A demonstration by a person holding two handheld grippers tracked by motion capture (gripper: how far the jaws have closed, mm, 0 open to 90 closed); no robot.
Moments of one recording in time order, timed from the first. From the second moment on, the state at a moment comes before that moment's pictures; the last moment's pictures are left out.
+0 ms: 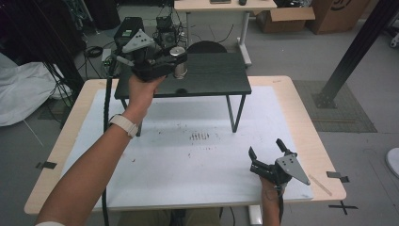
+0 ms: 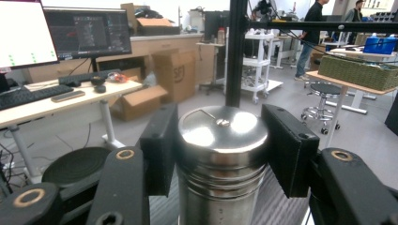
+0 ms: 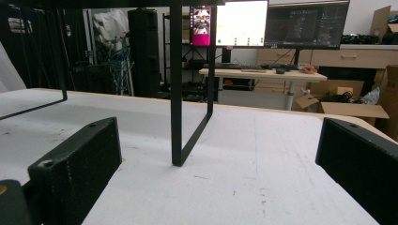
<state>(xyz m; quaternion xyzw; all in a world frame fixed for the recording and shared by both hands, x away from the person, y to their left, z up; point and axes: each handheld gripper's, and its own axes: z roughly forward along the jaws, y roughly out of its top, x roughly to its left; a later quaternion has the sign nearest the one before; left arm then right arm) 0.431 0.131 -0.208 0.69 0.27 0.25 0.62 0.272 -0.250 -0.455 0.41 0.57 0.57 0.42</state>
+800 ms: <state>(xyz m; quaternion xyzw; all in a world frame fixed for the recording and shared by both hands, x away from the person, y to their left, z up) 0.463 0.094 -0.222 0.73 0.30 0.25 0.56 0.272 -0.250 -0.455 0.41 0.57 0.57 0.42</state>
